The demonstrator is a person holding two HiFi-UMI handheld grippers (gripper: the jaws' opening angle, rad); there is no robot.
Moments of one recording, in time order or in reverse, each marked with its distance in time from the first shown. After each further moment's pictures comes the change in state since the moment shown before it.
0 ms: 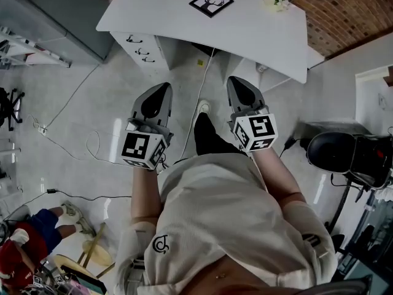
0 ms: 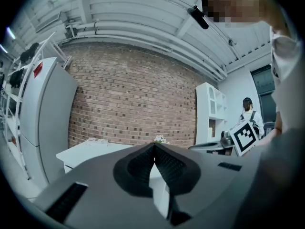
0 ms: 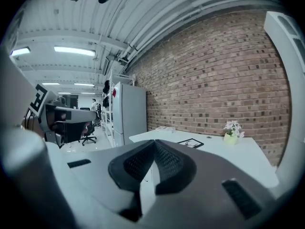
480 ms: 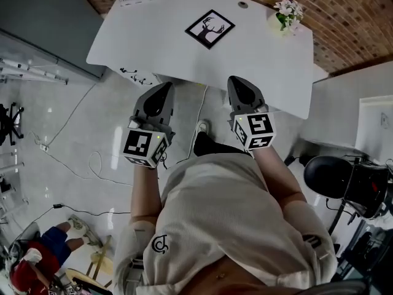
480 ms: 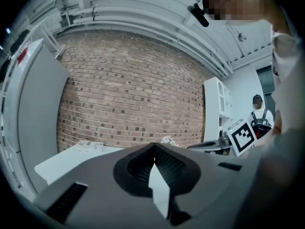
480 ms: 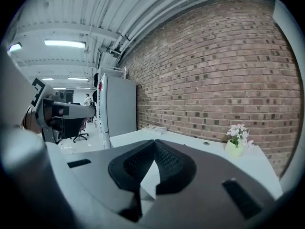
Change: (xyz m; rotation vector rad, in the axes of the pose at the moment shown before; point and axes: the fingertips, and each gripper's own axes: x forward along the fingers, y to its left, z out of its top) left arm 0.192 0.091 0.020 -0.002 0.039 -0.030; right arm 0.173 -0.117 0.026 -0.014 0.059 -0.034
